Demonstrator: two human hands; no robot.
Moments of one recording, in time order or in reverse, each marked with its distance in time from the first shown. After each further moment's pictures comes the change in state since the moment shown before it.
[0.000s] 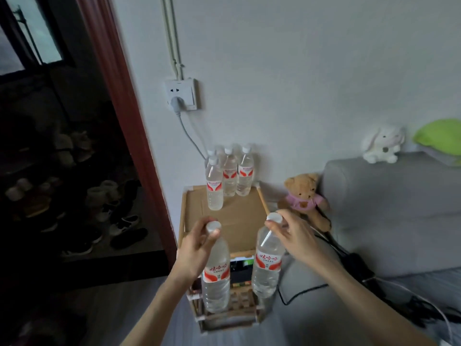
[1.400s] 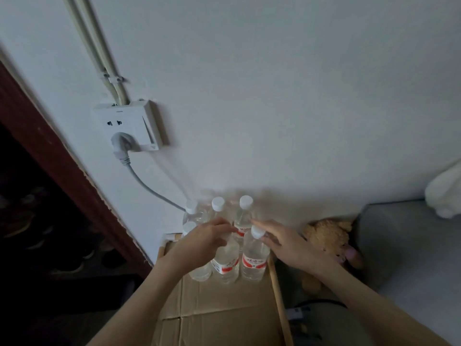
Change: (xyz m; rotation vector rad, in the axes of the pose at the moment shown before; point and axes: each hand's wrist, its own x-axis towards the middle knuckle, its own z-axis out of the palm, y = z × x) left_hand 0.313 -0.015 0.049 0.630 -0.425 0.179; right_hand 0.292 0.099 0.012 0.022 -0.391 -0.165
